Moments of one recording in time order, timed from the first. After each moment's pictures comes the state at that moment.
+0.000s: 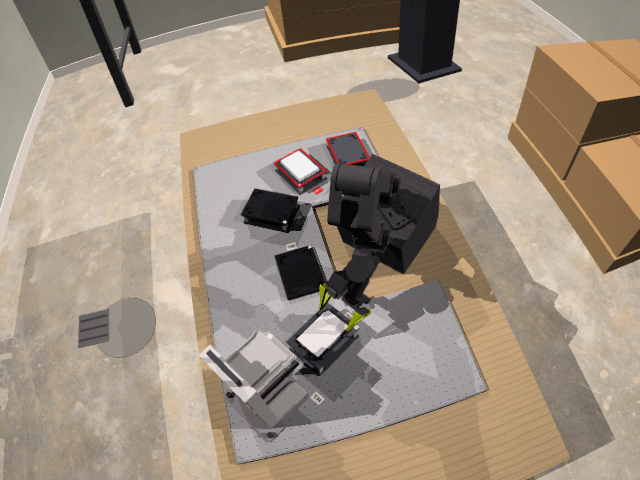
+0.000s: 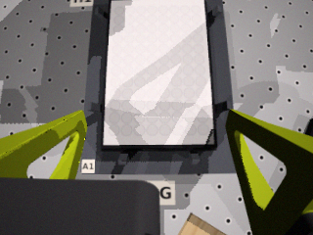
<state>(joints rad) 0.80 2.10 0.30 1.25 0.36 0.26</state>
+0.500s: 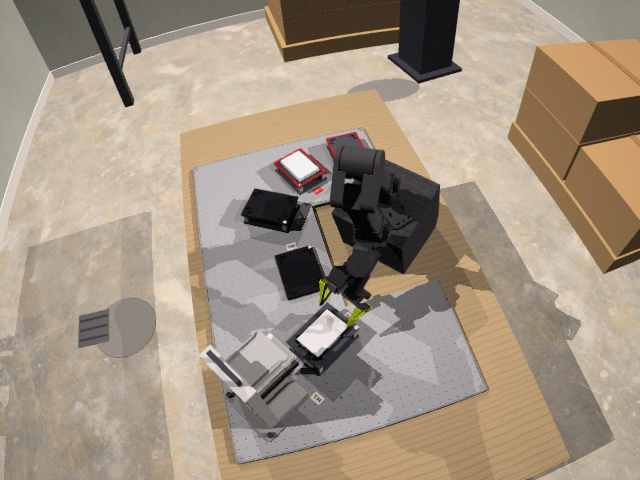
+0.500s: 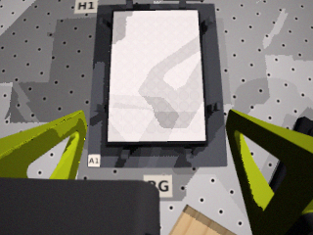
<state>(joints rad) 0.80 1.96 0.26 1.14 0.36 0.27</state>
